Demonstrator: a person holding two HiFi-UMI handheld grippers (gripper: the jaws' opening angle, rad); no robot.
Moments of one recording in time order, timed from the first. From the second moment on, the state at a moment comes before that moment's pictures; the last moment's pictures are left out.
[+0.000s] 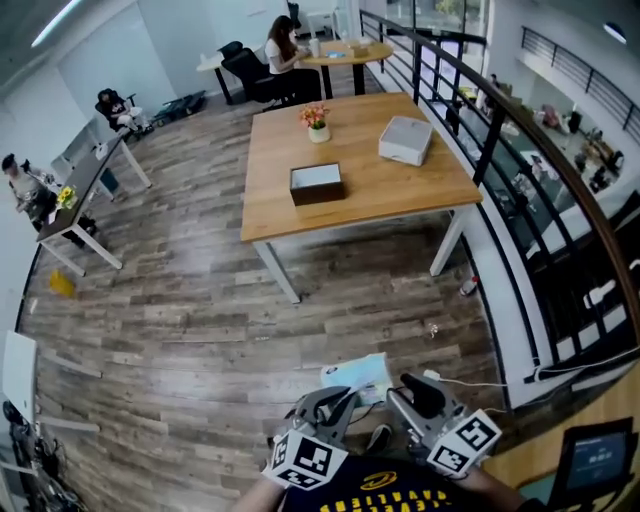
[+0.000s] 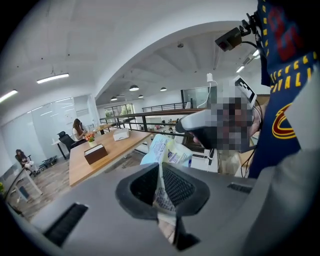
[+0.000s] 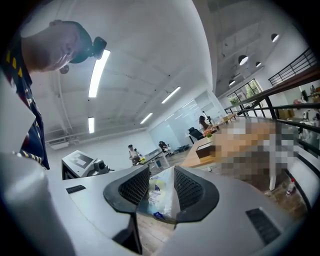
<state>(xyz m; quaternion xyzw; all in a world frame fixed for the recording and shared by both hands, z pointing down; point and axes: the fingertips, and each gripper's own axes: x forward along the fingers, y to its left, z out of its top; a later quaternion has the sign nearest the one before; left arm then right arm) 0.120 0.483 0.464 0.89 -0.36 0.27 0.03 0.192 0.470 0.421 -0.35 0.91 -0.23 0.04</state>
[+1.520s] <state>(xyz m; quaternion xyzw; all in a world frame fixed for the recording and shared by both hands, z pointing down) -0.035 0.251 0.479 0.89 -0.35 0.28 0.02 0.071 0.274 0.458 -0.38 0.88 -0.29 0.01</state>
